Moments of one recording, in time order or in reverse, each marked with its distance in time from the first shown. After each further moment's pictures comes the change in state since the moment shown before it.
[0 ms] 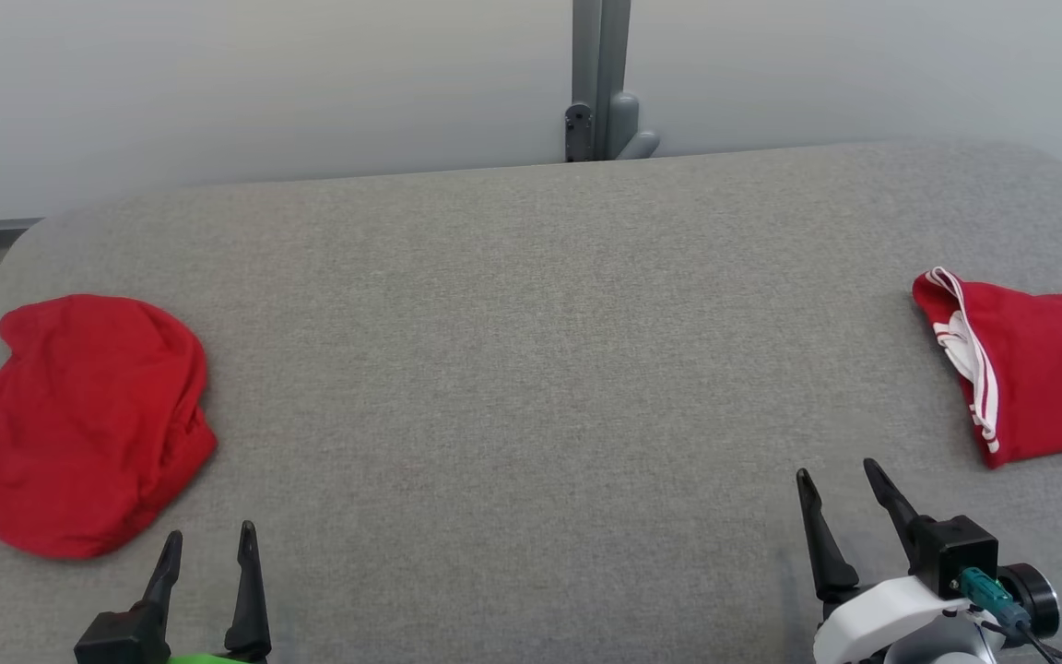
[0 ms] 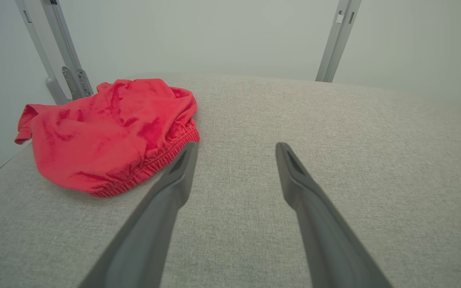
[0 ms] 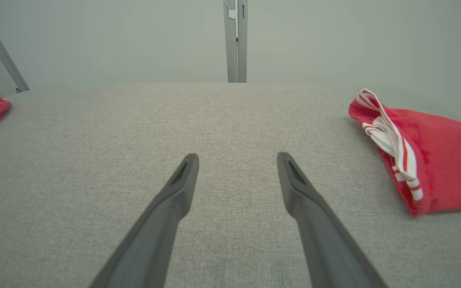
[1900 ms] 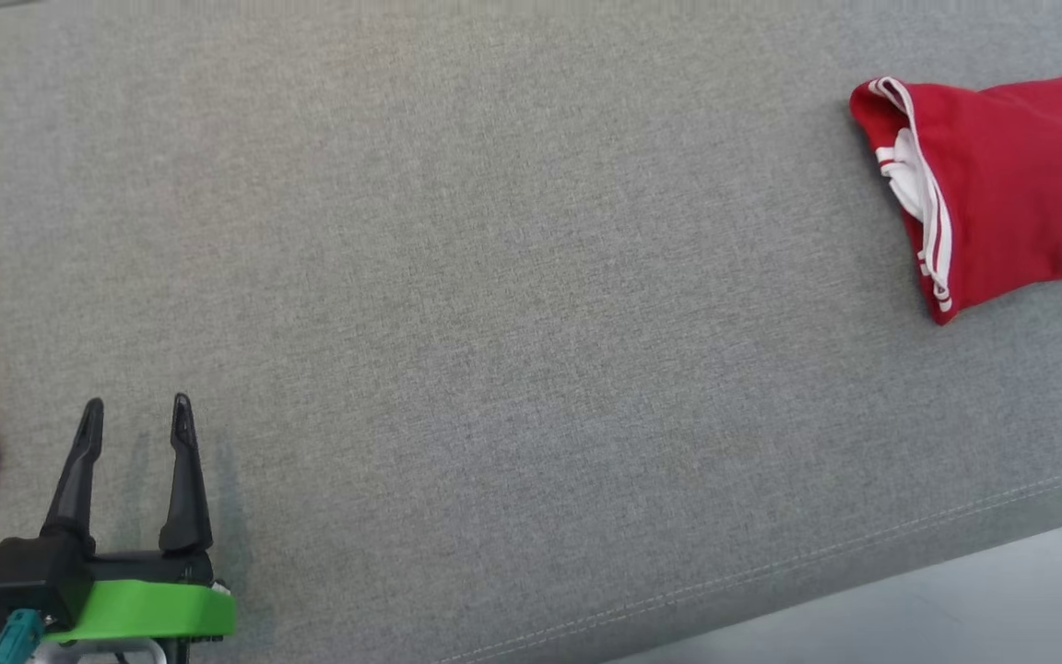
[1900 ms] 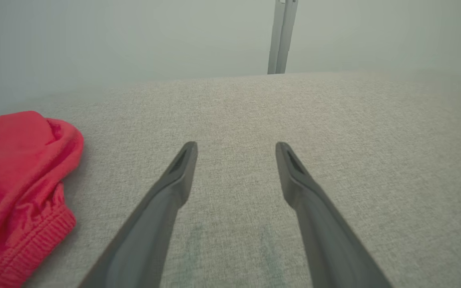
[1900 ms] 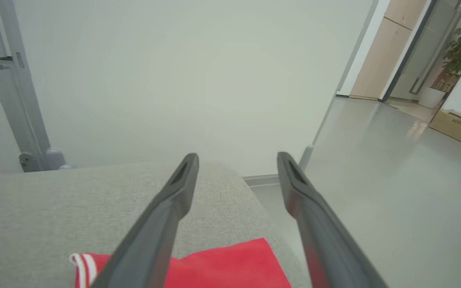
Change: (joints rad) left arm -0.072 0.088 -0.006 -0.273 -0.008 0.002 0.000; right arm -0.863 -0.349 -0.235 0.462 0.026 0.000 0.000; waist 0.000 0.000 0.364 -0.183
